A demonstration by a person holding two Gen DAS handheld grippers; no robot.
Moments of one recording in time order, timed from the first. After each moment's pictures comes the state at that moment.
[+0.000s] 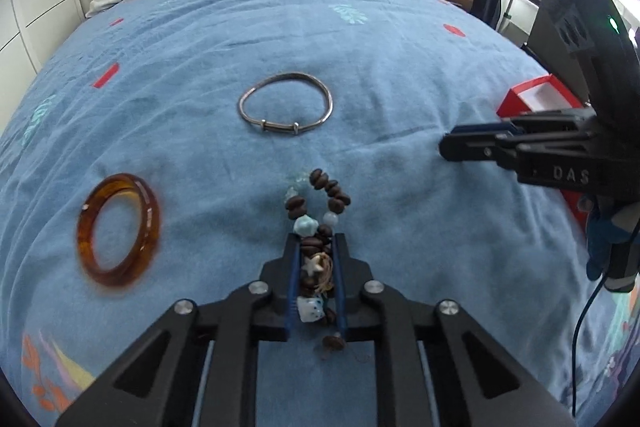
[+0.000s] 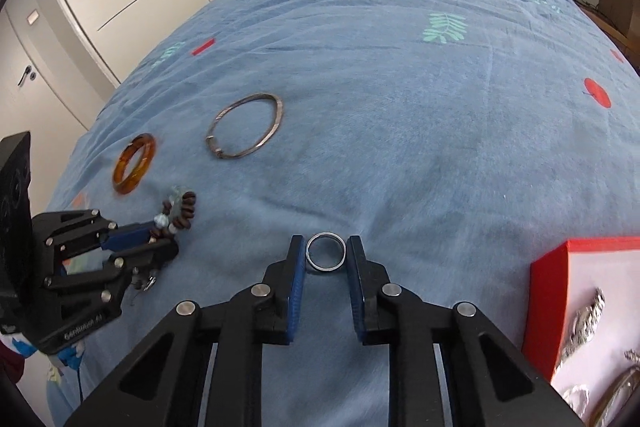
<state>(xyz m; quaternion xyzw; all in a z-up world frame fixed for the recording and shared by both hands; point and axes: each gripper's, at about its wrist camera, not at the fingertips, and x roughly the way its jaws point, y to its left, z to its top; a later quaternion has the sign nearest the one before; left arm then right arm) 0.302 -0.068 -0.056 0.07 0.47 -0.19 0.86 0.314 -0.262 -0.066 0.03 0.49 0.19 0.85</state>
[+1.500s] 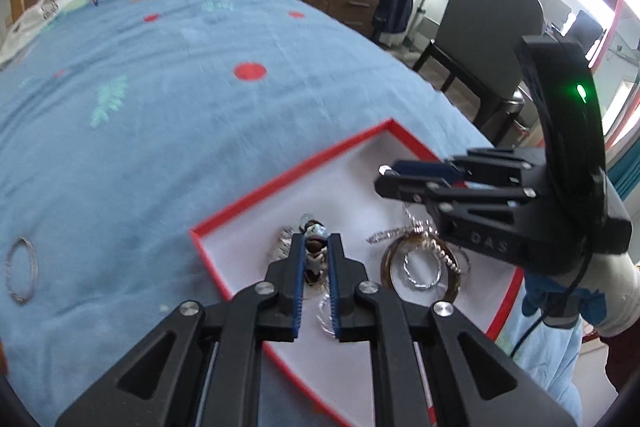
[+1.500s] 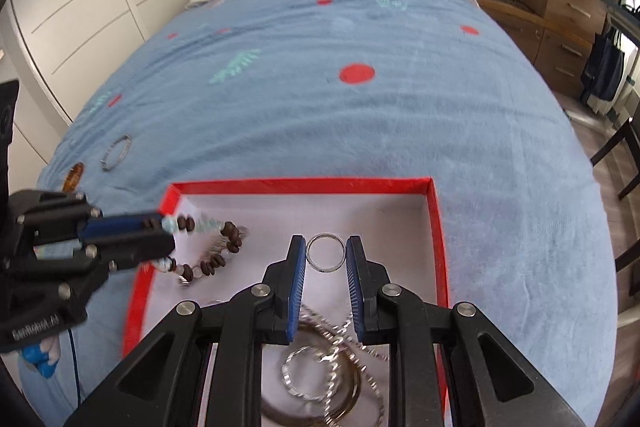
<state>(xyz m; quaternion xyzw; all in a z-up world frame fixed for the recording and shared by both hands) 0.312 -0.347 -0.015 0.07 0.46 -0.33 0.82 0.287 -0.502 -0.041 0.04 0.47 0.09 0.88</state>
